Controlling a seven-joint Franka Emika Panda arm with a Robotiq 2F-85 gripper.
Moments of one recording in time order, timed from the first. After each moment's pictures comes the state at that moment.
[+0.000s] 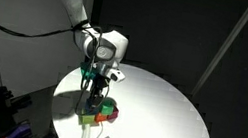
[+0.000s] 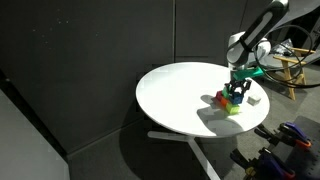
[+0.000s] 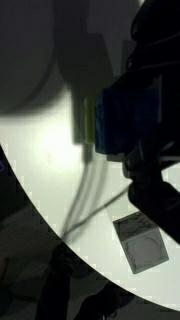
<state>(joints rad) -0.10 0.45 -0.20 -2.21 -0.02 2.39 0.32</state>
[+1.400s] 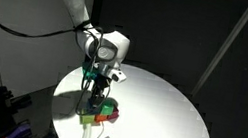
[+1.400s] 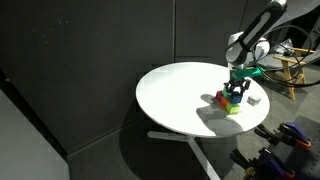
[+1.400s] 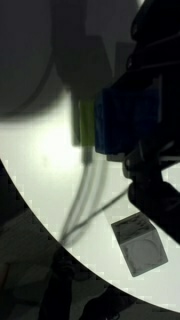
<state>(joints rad) -0.11 0.46 -0.20 -2.19 0.01 2.38 0.32</state>
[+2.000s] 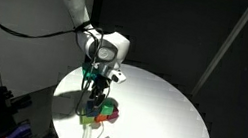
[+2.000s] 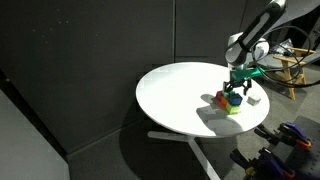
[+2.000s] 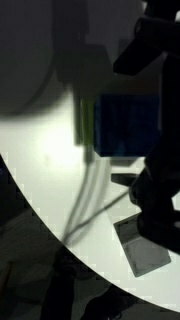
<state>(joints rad) -0.11 0.47 -0.20 -2.19 0.01 2.37 0.32</state>
